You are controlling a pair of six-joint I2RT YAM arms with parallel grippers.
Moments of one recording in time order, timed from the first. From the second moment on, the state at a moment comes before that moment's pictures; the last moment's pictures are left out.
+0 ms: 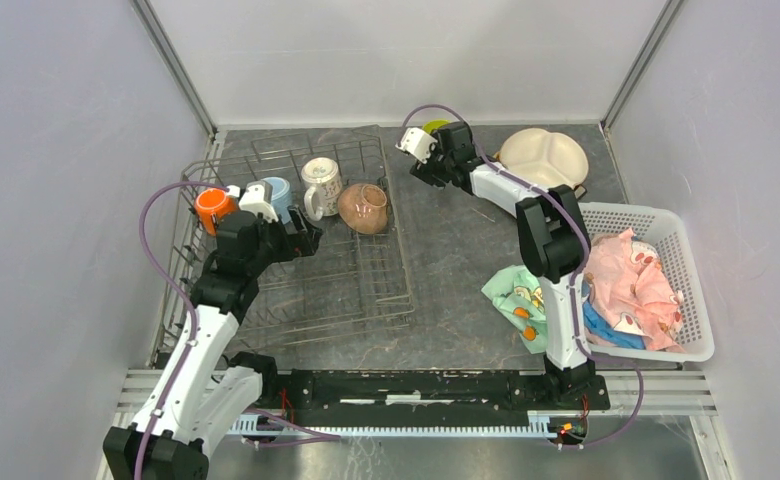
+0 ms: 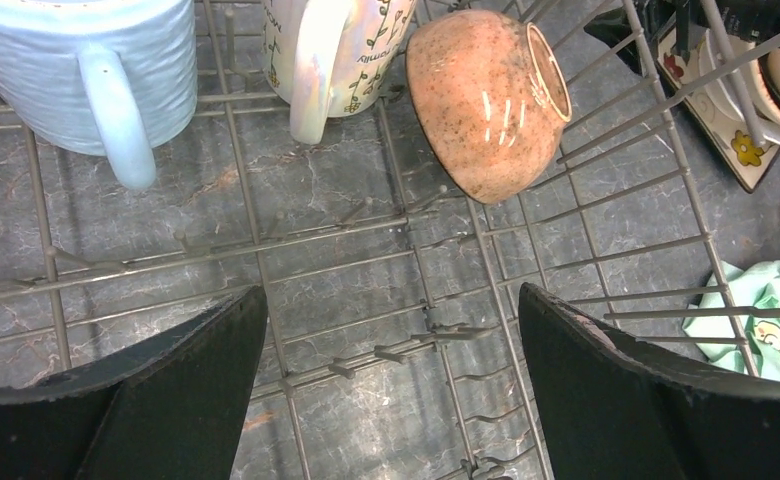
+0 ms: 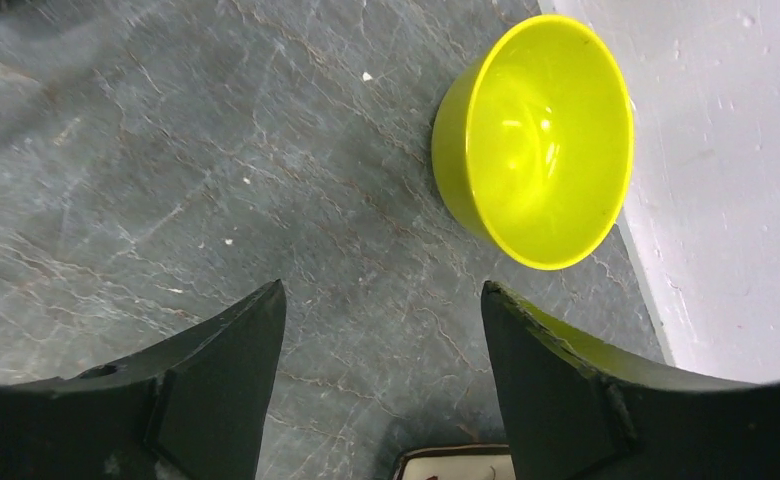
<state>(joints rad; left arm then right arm) -0.17 0.79 0.69 -0.34 0.10 -0.35 0.41 2.21 1.68 -0.12 -0.04 -0.76</state>
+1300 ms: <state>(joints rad) -0.17 0.85 0.69 -0.34 0.13 -0.34 0.41 2.37 1.77 -0.03 -0.02 -0.78</state>
